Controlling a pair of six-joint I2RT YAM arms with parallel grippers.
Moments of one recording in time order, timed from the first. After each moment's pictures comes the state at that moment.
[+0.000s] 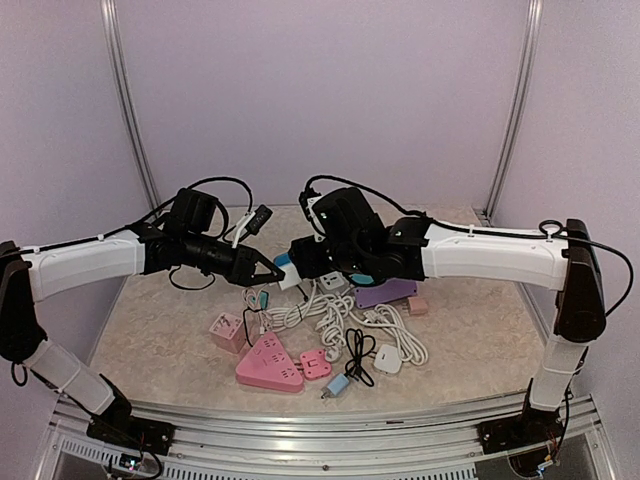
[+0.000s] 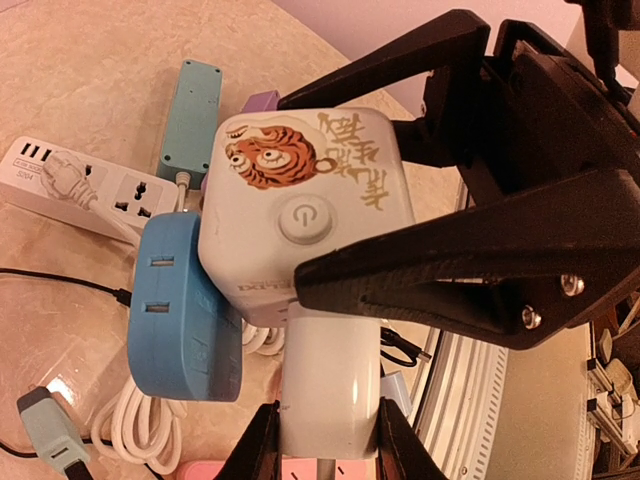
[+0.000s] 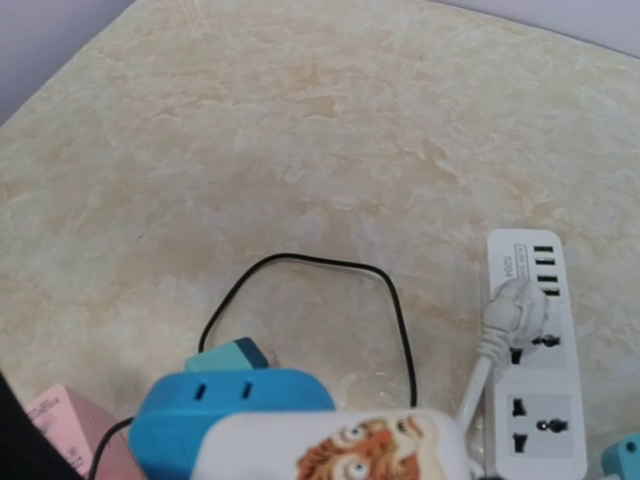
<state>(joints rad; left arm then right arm) -0.57 1.46 1.04 -0.23 0.72 -0.14 1.05 1.83 1.53 -0.26 0.33 0.36</state>
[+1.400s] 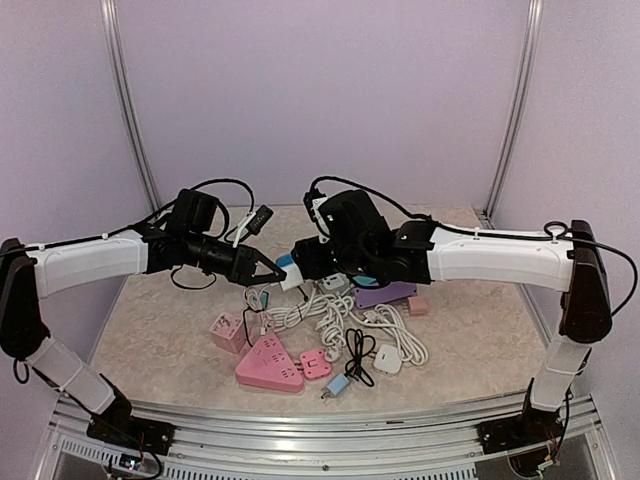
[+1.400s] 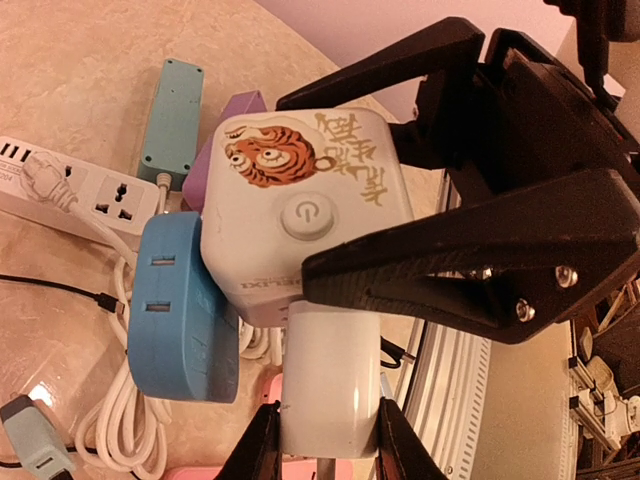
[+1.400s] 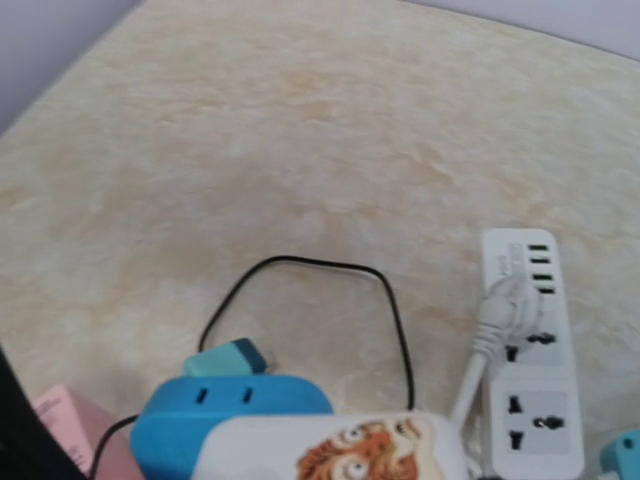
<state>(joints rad) -0.55 1.49 1.04 -0.20 0.78 -0.17 1.05 1.81 1.50 -0.25 0.35 0.37</state>
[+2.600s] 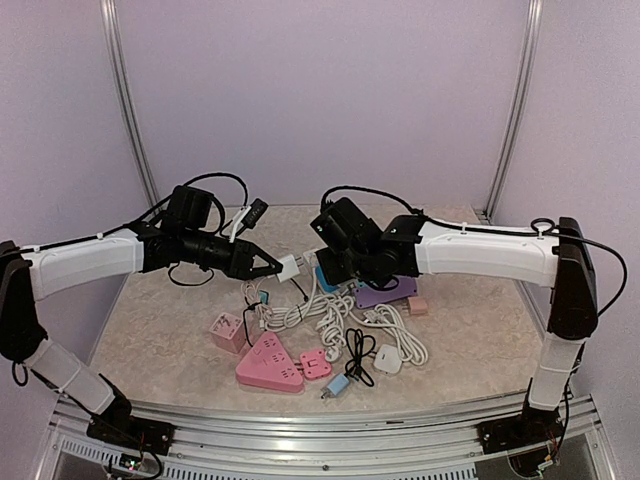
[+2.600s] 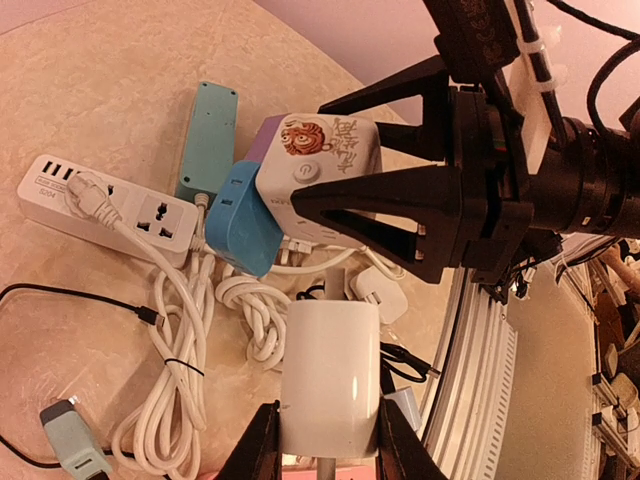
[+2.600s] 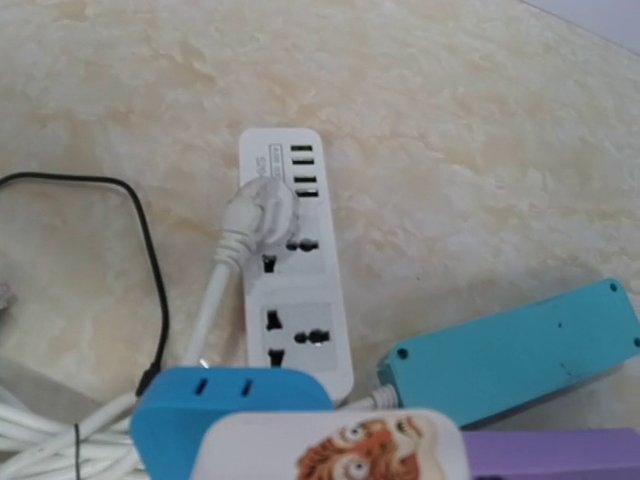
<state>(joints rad) -0.54 1.47 1.04 -0.19 0.72 -0.15 1.03 1.86 1.56 -0.51 0.59 0.38</state>
